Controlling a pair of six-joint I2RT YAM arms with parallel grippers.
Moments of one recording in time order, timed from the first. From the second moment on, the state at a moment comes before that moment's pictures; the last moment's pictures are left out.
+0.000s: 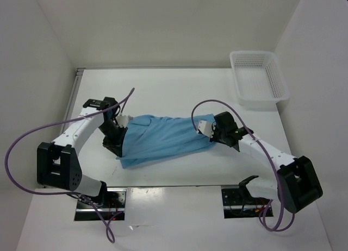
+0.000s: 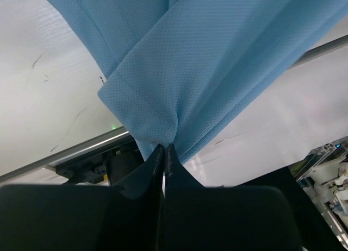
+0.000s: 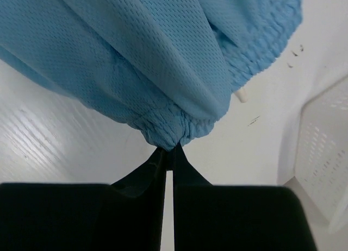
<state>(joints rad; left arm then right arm) -0.14 1.44 1.11 -1.32 0.31 0.07 0.44 1.21 0.66 -0.42 0.12 -0.88</state>
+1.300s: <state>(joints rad) -0.17 1.92 1.29 -0.89 -0.01 0.07 0.53 1.20 0.71 -0.52 0.01 -0.95</state>
